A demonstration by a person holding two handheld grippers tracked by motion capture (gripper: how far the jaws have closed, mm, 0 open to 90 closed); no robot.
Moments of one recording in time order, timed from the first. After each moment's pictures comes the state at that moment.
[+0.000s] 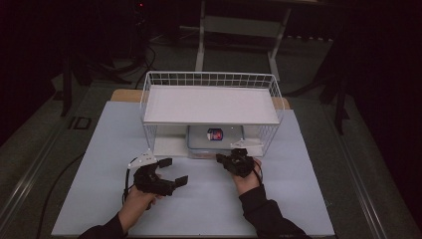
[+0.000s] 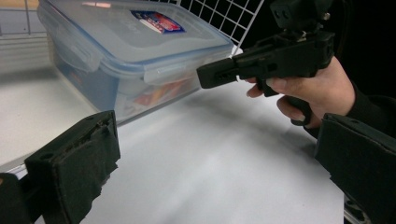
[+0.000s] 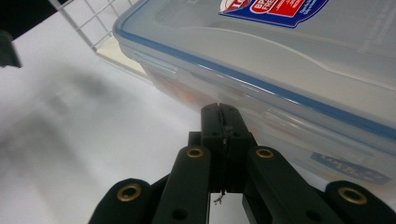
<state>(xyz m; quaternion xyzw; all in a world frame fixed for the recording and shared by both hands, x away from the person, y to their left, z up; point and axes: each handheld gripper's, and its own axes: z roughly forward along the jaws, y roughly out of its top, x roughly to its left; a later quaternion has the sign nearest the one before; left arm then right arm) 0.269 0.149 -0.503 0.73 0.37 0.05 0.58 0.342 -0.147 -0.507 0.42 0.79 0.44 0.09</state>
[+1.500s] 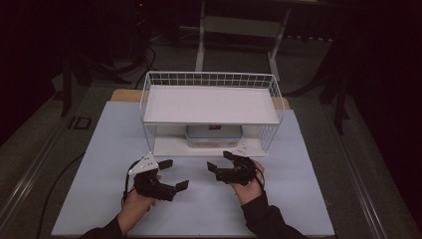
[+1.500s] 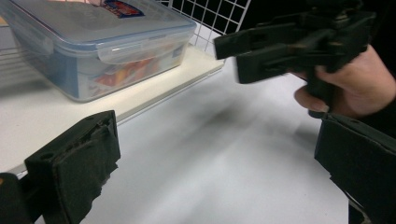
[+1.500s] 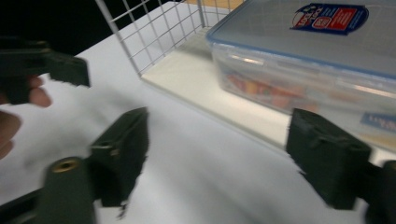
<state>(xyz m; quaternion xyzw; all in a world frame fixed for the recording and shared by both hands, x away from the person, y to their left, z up) 0.258 0.145 -0.500 0.74 0.34 0.08 0.57 0.303 -0.150 -0.487 0.37 0.77 0.51 0.11</state>
